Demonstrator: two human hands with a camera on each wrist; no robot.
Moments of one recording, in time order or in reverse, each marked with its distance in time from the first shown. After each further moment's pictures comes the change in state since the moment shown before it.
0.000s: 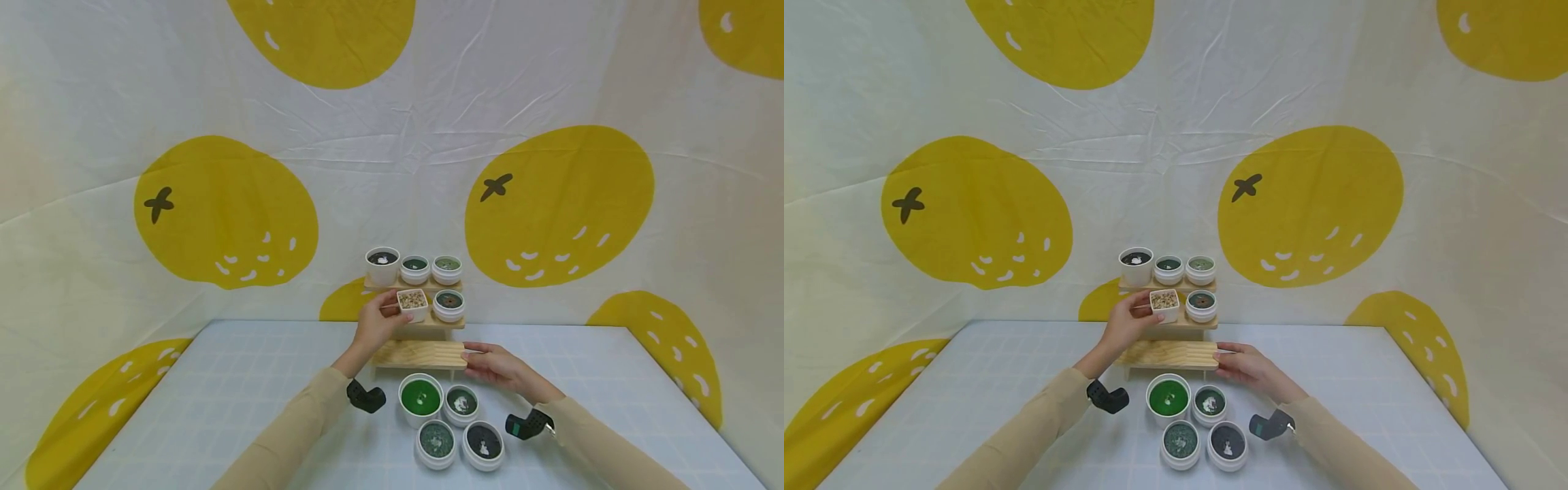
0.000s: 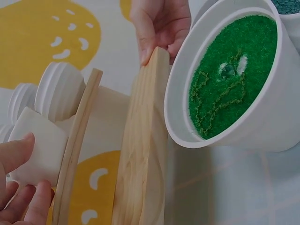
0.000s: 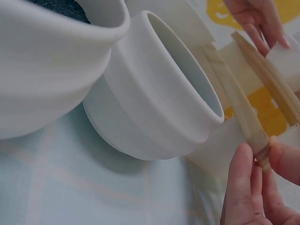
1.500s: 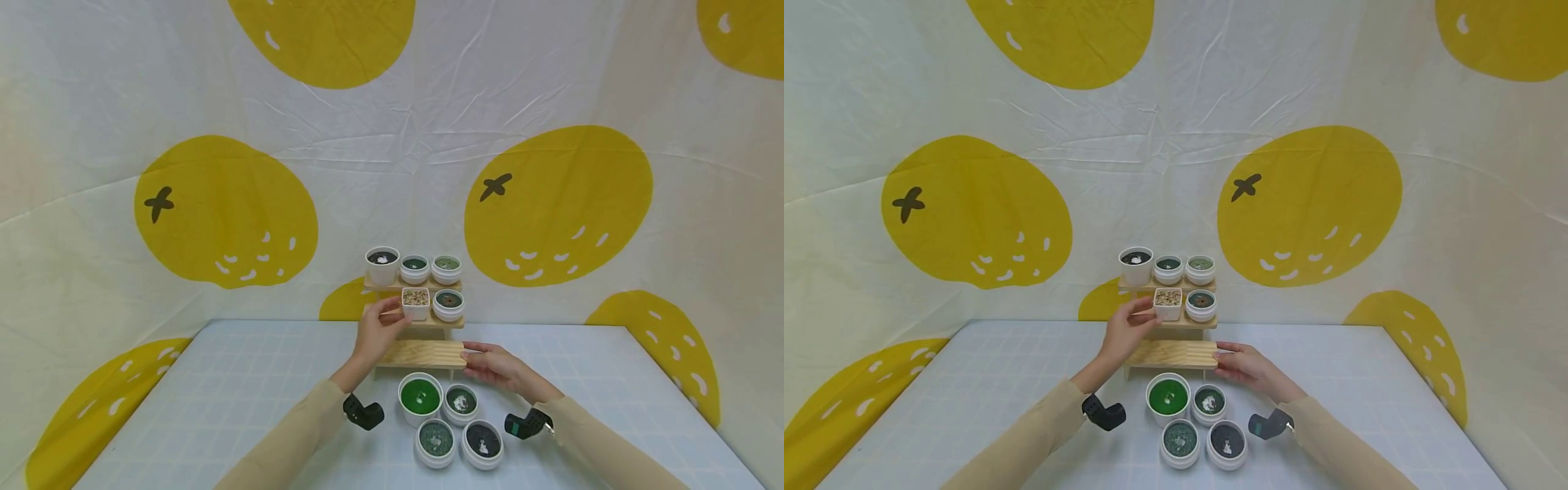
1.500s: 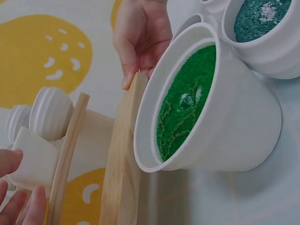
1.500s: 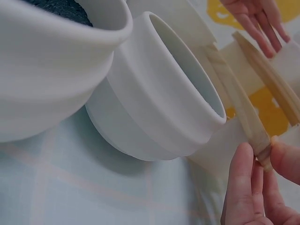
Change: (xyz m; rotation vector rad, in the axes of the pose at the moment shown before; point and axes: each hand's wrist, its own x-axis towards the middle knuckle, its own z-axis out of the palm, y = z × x) left_hand -0.019 -0.001 0.004 -0.031 0.070 0.051; right_hand -0.001 0.001 0.000 0.021 -0.011 0.001
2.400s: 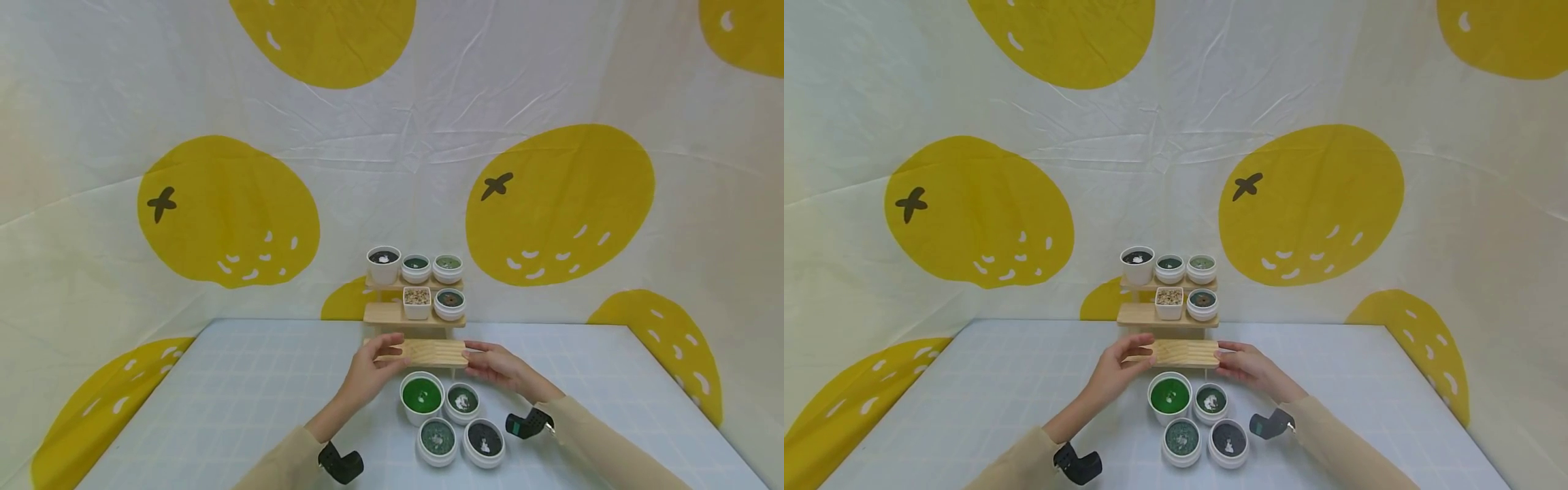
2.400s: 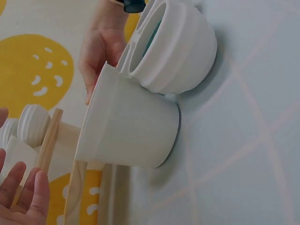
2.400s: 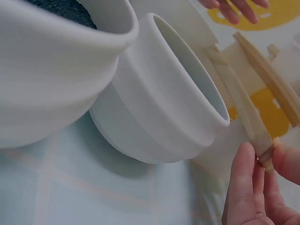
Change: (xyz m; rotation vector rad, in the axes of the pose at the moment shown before) left_hand -0.059 -0.012 -0.021 0.013 -0.218 0.007; right_hand -0.001 0.000 0.002 0.027 0.011 0.005
